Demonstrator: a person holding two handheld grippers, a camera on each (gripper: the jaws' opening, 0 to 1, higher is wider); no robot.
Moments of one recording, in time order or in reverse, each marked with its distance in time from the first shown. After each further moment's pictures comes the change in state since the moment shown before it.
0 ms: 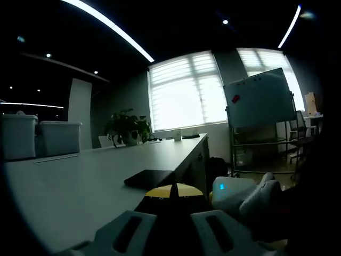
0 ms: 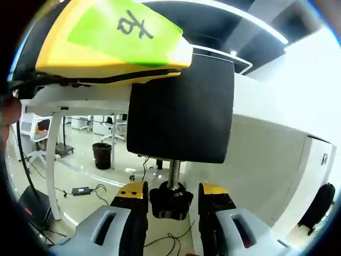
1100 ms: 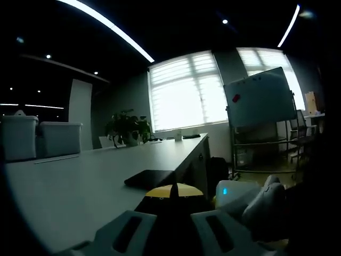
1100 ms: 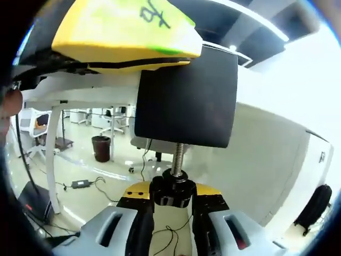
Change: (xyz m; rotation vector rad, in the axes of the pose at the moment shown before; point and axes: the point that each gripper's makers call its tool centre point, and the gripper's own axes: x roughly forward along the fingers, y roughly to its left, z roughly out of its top) left arm -0.001 -0.002 0.000 0.002 0.001 0.006; right arm -0.010 0.000 -0.015 -0.059 0.061 0.055
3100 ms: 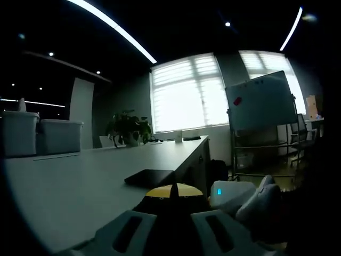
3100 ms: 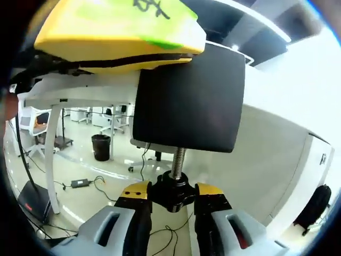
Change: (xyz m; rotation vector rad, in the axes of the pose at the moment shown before) left arm 0.002 0.003 0.000 -0.027 -0.015 0.007; right arm 0.007 -0.004 0.001 0.038 0.015 -0.053
